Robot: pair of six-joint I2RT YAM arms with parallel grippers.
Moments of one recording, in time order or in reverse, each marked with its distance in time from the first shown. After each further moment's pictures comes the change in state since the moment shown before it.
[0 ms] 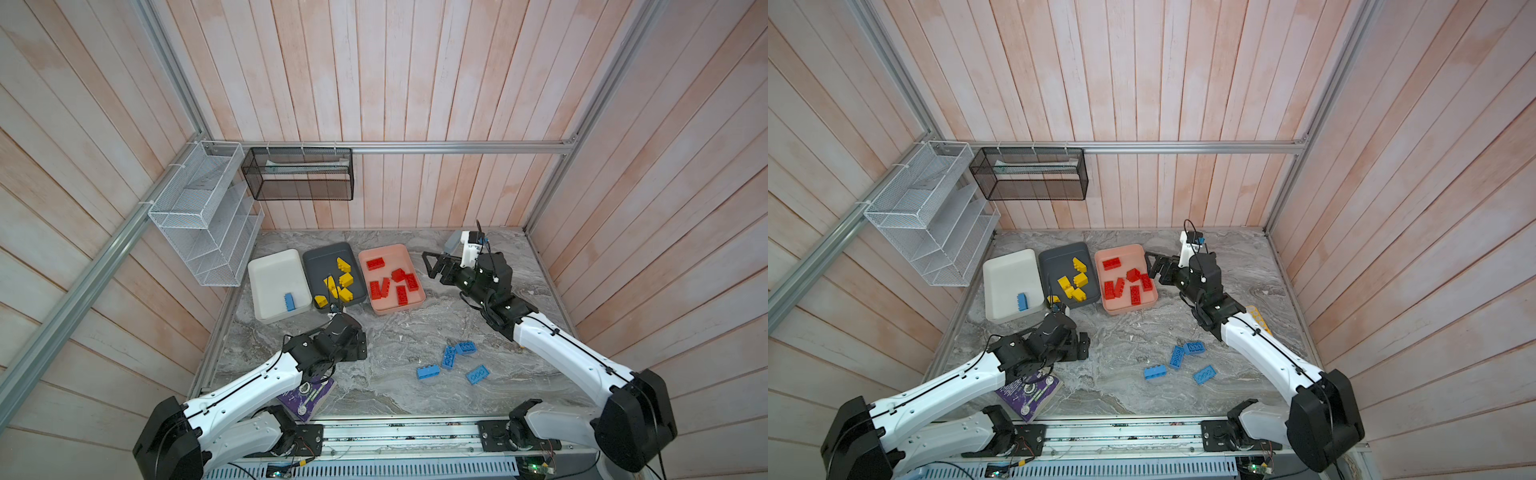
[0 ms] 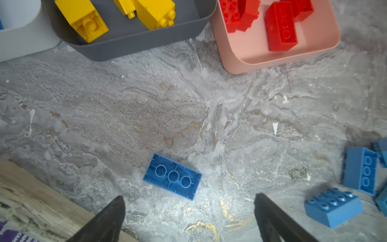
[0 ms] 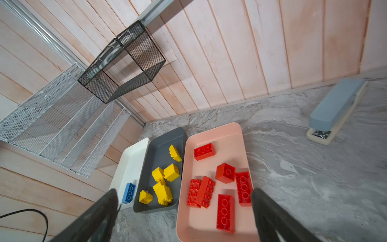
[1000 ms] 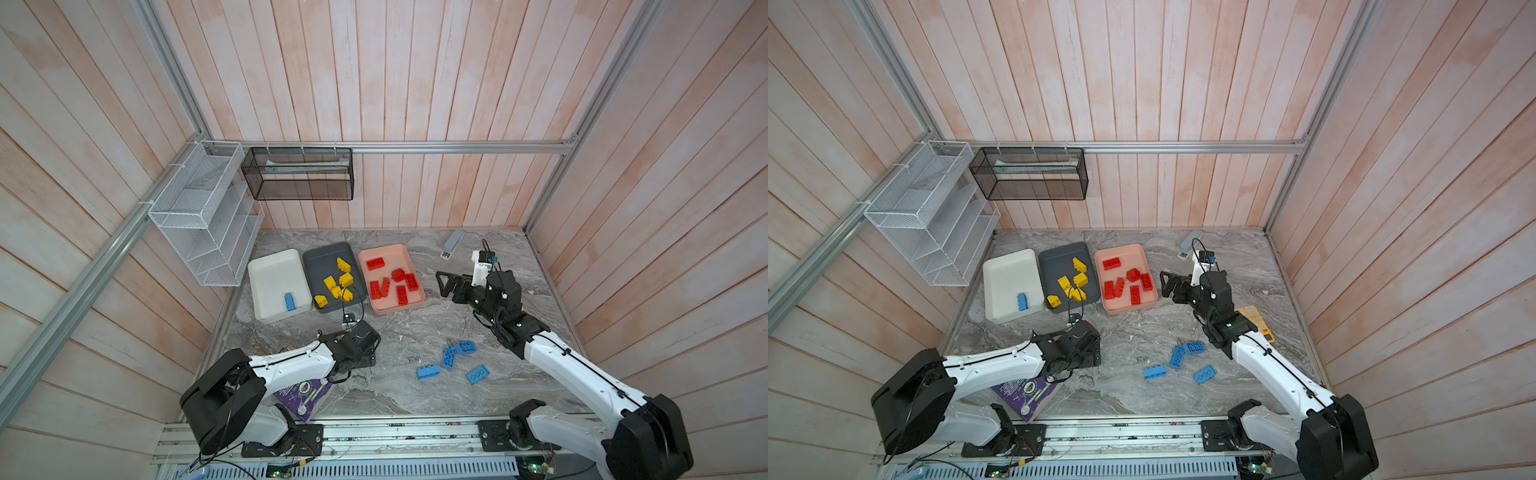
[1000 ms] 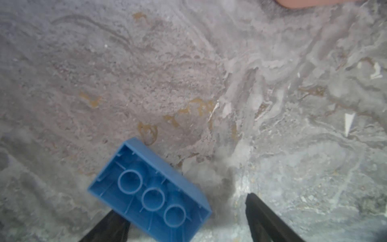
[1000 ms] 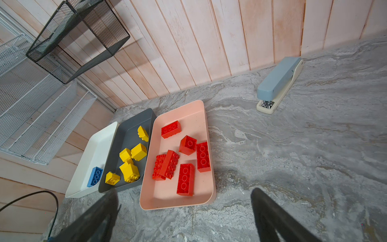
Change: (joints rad) left arm -0.035 0.333 -0.023 0.203 0.020 -0.108; right arm -0.048 -0.106 -0.149 -0.066 0.039 -0.066
